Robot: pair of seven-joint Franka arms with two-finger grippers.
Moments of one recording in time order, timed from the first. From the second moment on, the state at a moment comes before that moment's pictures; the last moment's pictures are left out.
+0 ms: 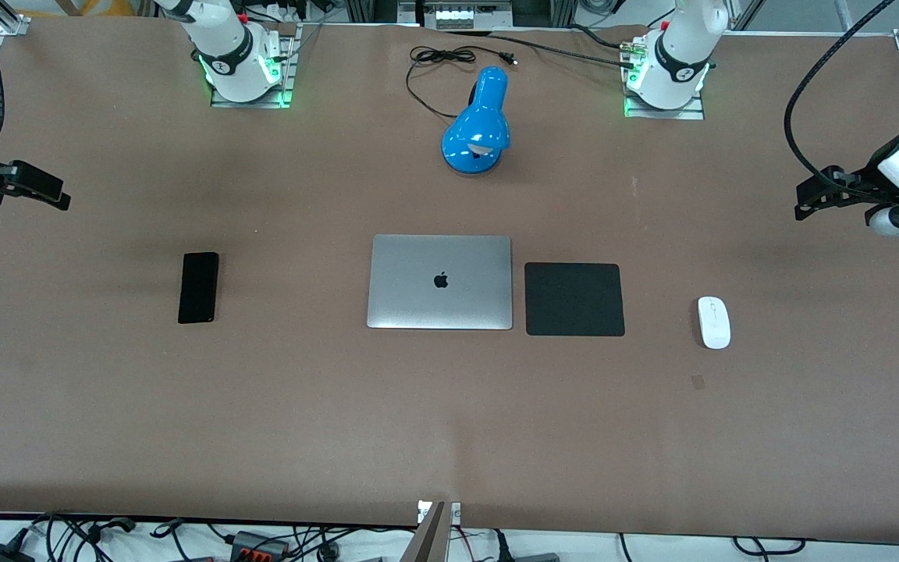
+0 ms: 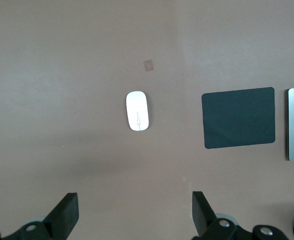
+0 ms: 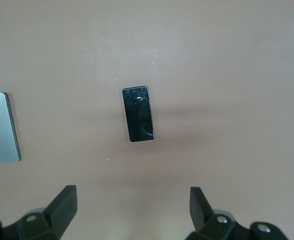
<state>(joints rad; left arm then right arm) 0.08 0.03 -0.07 -1.63 0.02 1.65 0.08 0.01 0.07 -0.07 -1.56 -0.01 1.55 0.01</state>
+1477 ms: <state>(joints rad) 0.08 0.48 -0.06 -1.66 0.02 2.03 0.08 0.00 0.28 -0.03 -2.24 -0.01 2.49 -0.01</state>
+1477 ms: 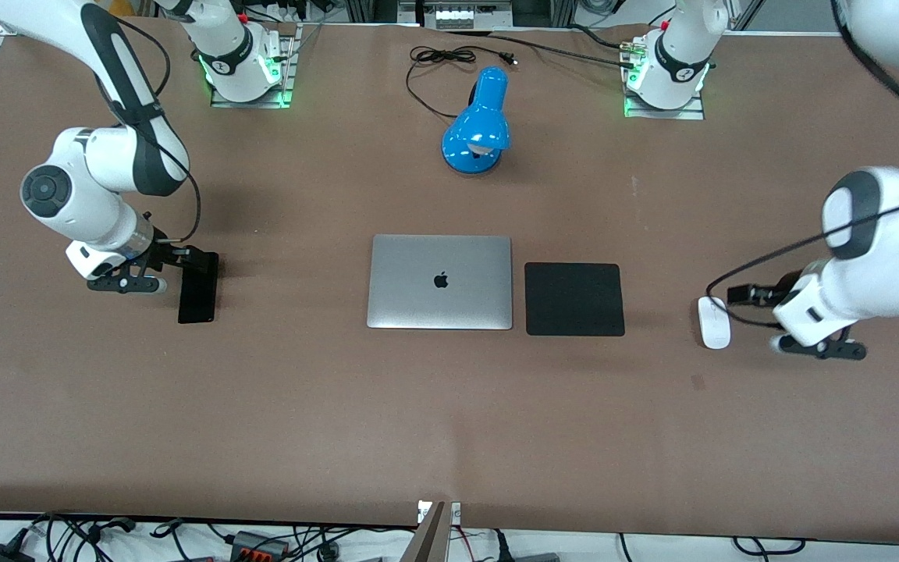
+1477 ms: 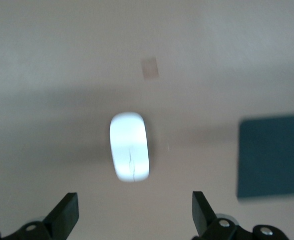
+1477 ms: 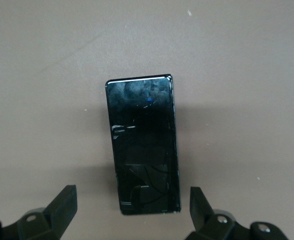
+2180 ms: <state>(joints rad) 0.13 0.55 -0.06 -2.07 0.02 2.77 0.09 -0.01 0.45 -0.03 -2.25 -0.01 2.71 -0.06</state>
